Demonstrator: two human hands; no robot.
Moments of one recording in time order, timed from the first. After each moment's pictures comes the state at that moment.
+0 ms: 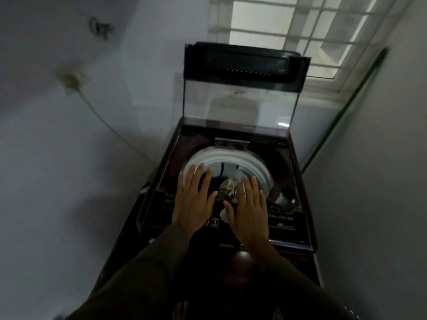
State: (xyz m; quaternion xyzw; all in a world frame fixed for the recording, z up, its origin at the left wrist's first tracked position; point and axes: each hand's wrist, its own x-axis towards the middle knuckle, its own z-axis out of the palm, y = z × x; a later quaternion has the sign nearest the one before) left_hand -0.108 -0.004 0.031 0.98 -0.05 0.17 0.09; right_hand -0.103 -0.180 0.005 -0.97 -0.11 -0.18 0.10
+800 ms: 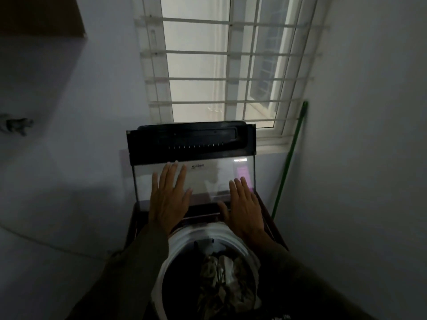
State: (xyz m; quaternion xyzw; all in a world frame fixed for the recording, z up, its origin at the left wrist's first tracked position) left_hand 0.171 0.010 0.151 0.93 -0.18 0.30 0.13; right_hand 0.130 -0.208 0.125 -0.98 -0.01 -0.17 0.11
